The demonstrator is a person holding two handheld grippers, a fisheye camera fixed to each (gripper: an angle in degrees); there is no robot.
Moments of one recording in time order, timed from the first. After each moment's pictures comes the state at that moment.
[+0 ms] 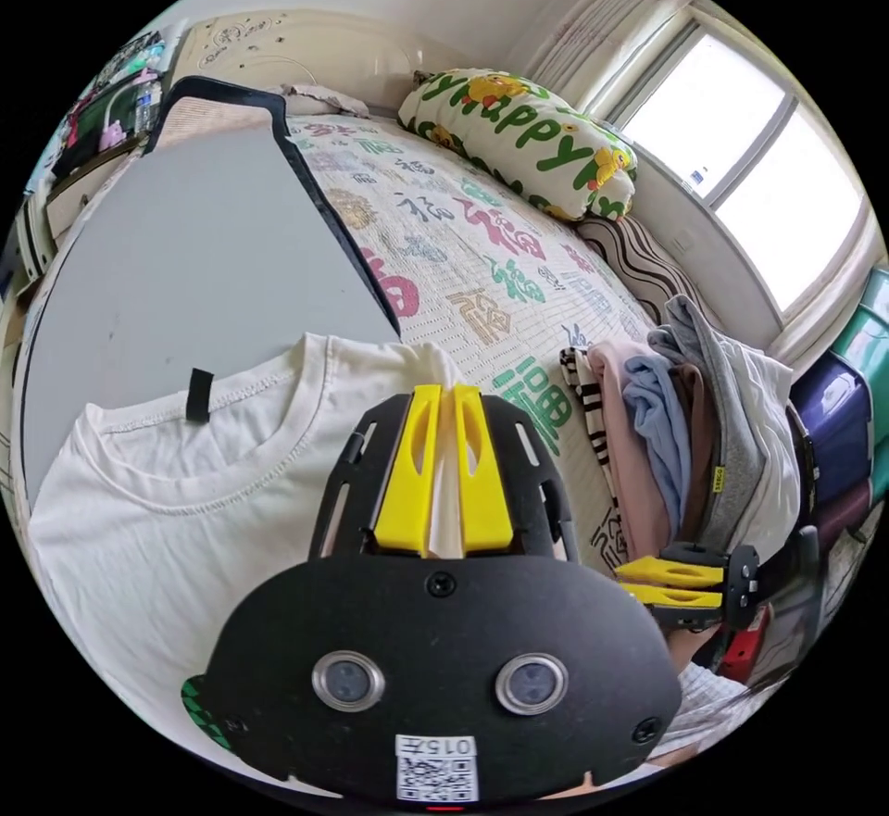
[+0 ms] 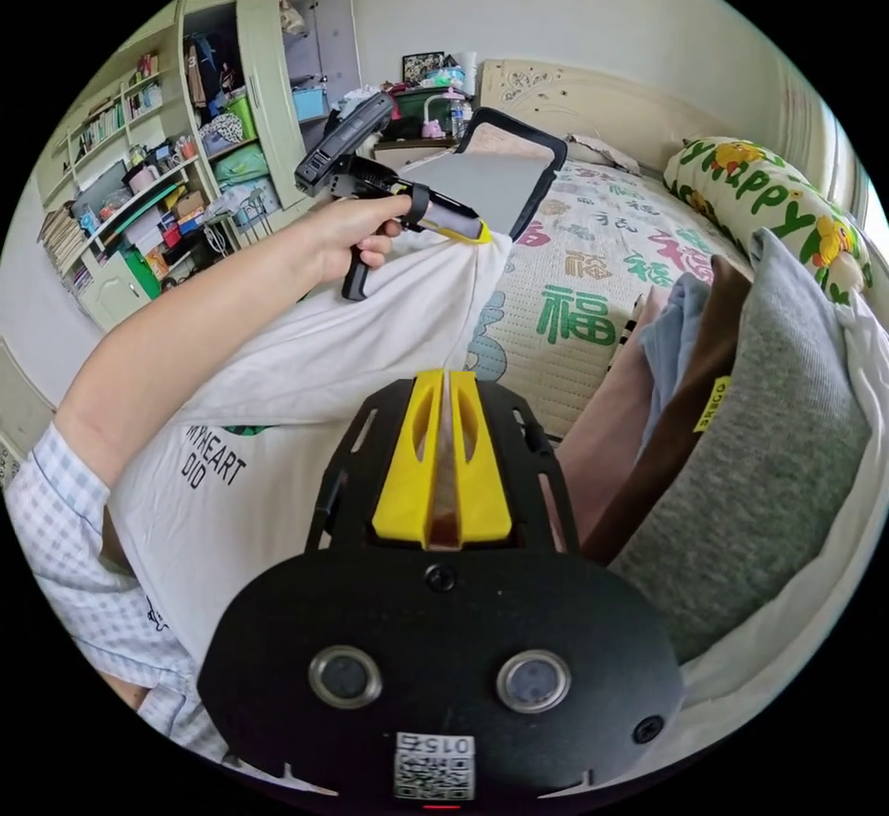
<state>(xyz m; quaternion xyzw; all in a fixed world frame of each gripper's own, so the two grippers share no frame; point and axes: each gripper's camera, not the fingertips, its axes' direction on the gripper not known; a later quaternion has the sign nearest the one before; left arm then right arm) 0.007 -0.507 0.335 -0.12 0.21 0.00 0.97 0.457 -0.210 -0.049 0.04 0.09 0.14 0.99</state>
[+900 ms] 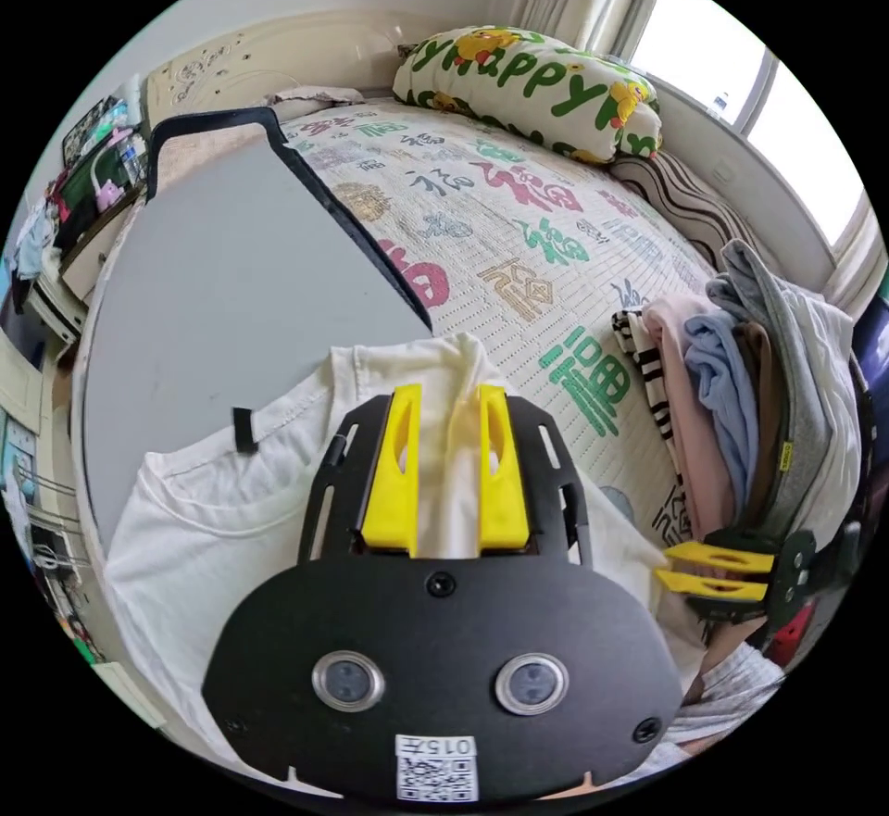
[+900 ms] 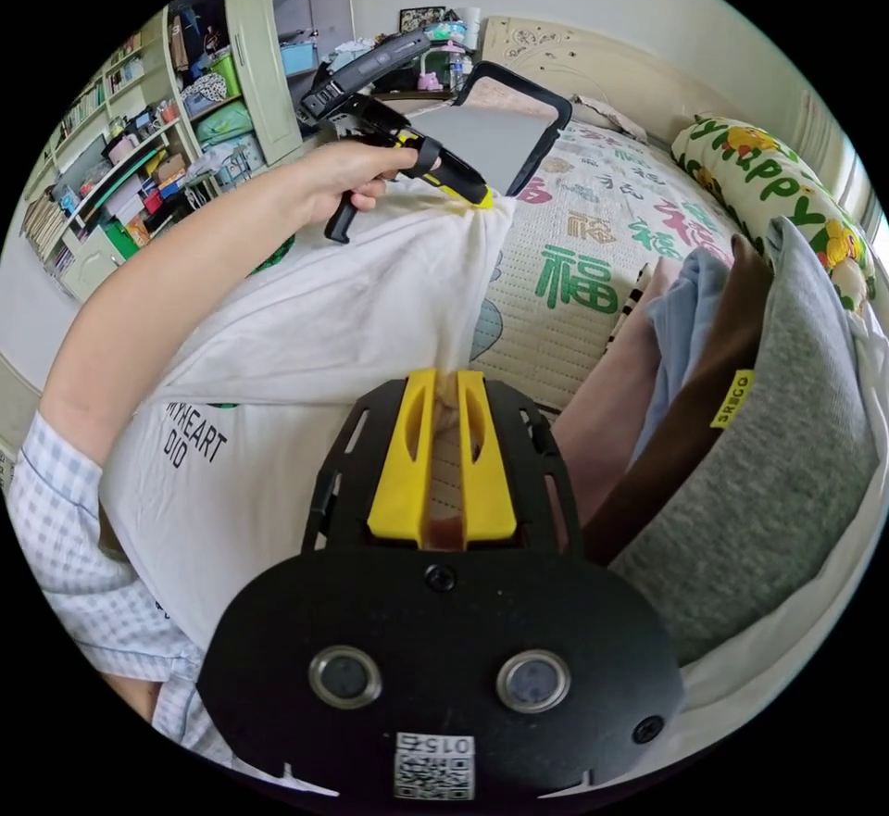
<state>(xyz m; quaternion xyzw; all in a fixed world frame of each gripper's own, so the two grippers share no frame) 0.036 -0.554 0.314 -0.17 0.09 0.11 0.98 0.458 -0.212 -0.048 -0.03 0.13 0.14 0.98</state>
